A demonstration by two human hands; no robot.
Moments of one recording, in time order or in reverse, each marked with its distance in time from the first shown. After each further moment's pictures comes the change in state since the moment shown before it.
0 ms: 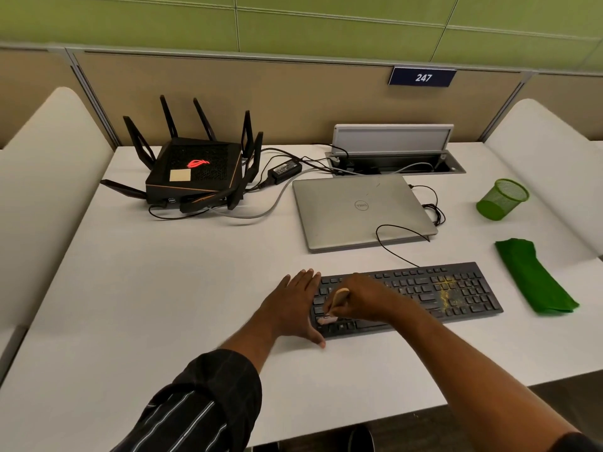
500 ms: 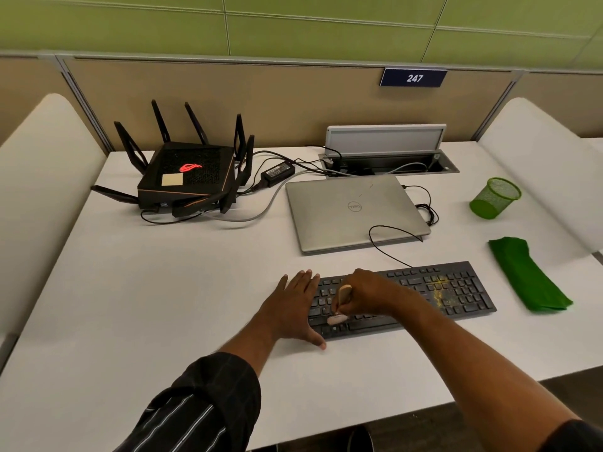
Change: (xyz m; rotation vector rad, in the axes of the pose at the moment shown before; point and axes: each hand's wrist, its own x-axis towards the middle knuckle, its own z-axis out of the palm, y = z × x) left_hand 0.012 0.009 0.004 0.088 -0.014 -0.012; right_hand -0.008 0.016 -0.017 -0.053 -0.033 0.114
